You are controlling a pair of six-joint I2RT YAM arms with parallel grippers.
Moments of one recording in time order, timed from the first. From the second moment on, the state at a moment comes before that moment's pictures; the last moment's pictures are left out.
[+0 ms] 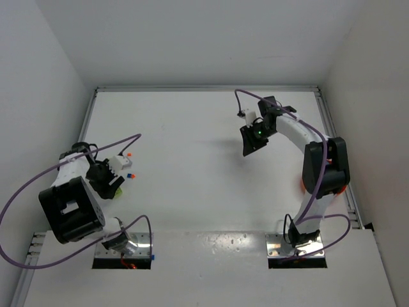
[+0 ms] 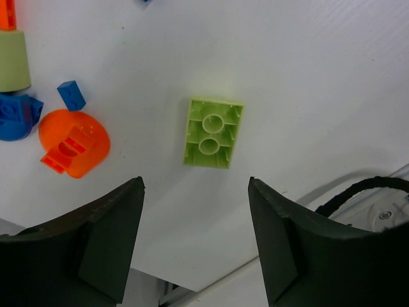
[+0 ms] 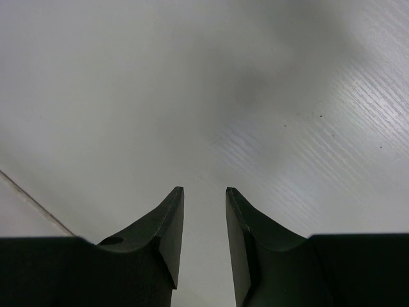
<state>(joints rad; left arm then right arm) 0.48 1.36 0.82 -0.94 0.25 1.28 0.21 1.83 1.33 -0.78 -0.46 -0.29</state>
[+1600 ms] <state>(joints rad) 0.05 1.23 0.91 -0.81 0.59 0.86 0.37 1.99 1.42 -0.41 -1.06 0.30</state>
